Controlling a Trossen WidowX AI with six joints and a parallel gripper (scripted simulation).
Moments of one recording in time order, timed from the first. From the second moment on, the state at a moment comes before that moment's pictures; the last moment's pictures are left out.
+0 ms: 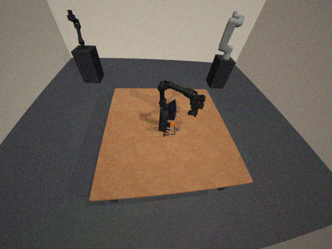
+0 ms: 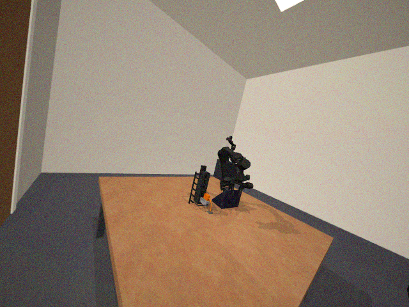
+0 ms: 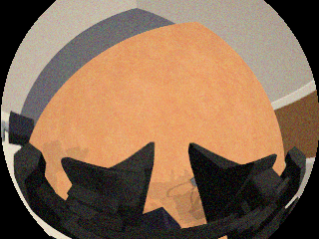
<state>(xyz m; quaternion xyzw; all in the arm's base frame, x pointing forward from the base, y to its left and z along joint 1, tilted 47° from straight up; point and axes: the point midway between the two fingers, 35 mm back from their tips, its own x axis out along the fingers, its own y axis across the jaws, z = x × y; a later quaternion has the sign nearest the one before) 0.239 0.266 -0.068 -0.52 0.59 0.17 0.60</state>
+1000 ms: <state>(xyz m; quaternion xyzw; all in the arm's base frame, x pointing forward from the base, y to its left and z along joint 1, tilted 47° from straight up) 0.270 0.093 -0.015 -0.64 0.67 0.26 0.27</state>
